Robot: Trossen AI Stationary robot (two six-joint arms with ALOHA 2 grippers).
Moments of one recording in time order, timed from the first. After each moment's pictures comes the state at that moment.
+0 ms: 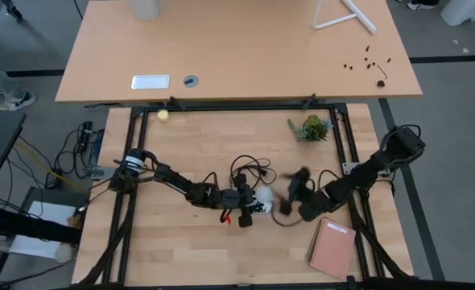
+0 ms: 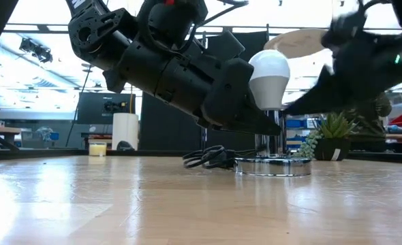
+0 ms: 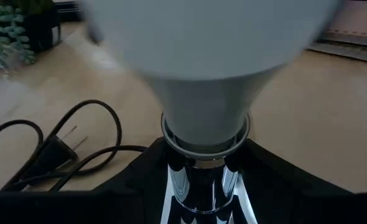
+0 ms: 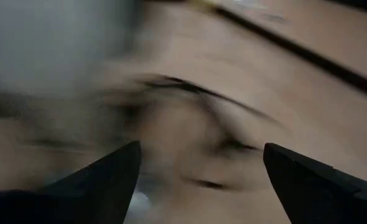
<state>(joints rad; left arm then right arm) -0.24 2.07 1.03 0.61 -0.34 -0.09 0.51 1.50 0.44 0.33 0.95 0.54</state>
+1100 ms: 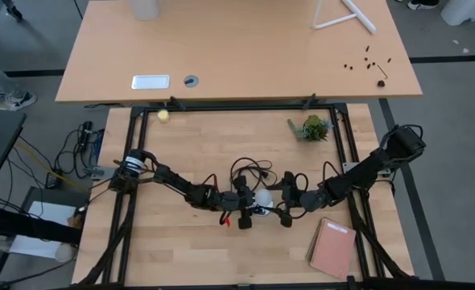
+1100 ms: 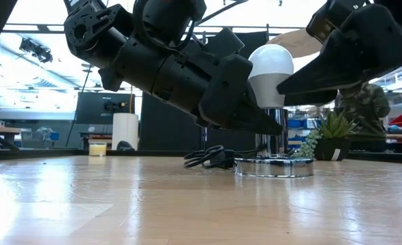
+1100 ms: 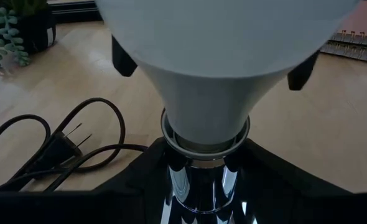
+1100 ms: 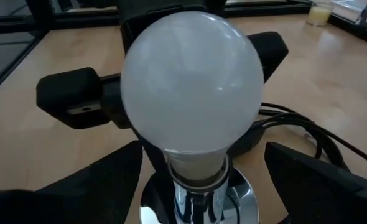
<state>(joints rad) -0.24 2.07 1.03 0.62 -0.36 -0.09 0.45 1.49 0.44 0.60 0.56 0.28</state>
